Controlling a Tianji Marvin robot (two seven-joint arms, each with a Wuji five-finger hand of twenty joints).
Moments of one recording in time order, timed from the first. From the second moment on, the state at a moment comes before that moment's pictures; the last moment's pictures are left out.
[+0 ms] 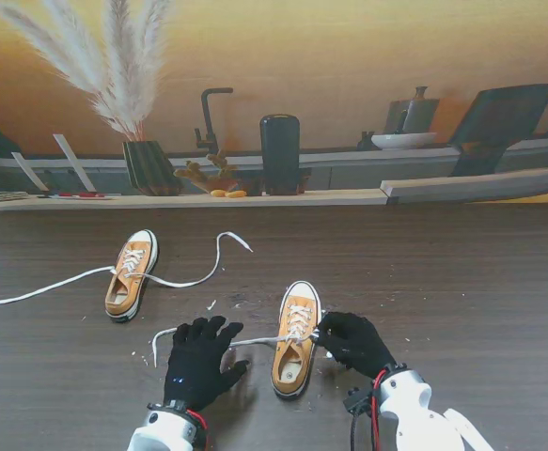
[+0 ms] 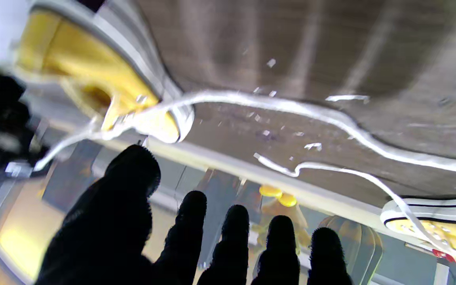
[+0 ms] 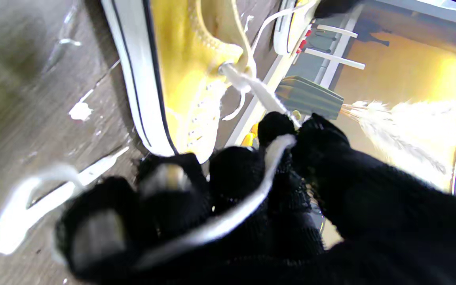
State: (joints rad) left arm 2.00 -1.12 -1.05 -1.89 0.96 0.30 0.36; right arm -1.93 -1.17 1.21 -1.80 -0.21 -0.08 -0.16; left_hand 0.84 -0.29 0.23 0.13 0.42 0.10 0.24 0.32 0.30 0.17 0.25 0.50 0.18 0.21 0.26 0.57 -0.04 0.21 0.38 0.63; right_hand 0.67 -0.54 1.00 -0.25 0.86 0.11 1.05 0.58 1.27 0.15 1.26 0.69 1.27 0.28 1.46 0.72 1.10 0.58 1.75 0.77
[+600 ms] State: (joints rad) left arm 1.71 -1.11 -0.94 -1.70 0.84 0.31 0.19; right arm -1.94 -1.16 1.24 -1.83 -0.15 -0.05 -0.09; left_hand 0.84 -0.33 0.26 0.14 0.51 0.11 0.31 0.34 0.36 0.16 0.26 0.50 0.19 0.20 0.24 0.57 0.04 0.21 0.28 0.76; right_hand 0.67 -0.54 1.00 -0.25 0.86 0.11 1.05 0.56 1.27 0.12 1.27 0.75 1.27 0.21 1.65 0.81 1.14 0.46 1.80 0.90
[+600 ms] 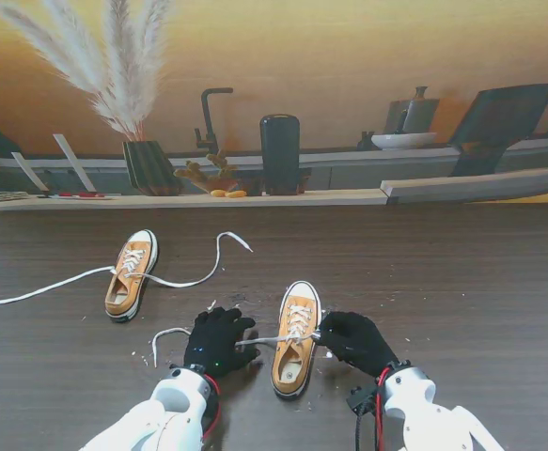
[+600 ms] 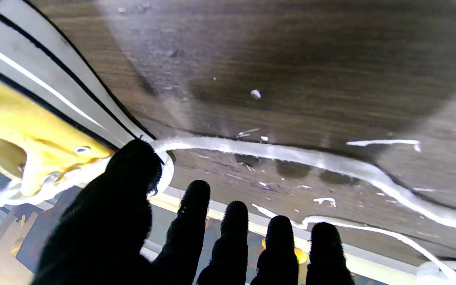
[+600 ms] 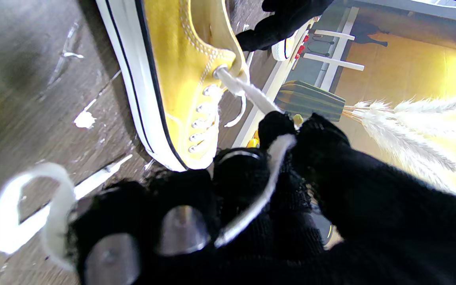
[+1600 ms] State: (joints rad) left arm 1.63 -1.11 -0.88 -1.61 0.80 0.14 0.22; right arm -1.98 -1.14 1.28 -1.87 -0.12 -0.05 0.01; left_hand 0.80 -0.23 0.25 0.17 0.85 0.11 1.29 0.97 0.87 0.13 0.58 0.67 0.57 0.20 0.60 0.64 0.24 0.22 0.30 0.78; right_hand 0.67 -0.54 1.00 -0.25 0.86 0.10 1.05 0.56 1.27 0.13 1.25 0.77 1.27 0.22 1.64 0.81 1.14 0.47 1.80 0.89
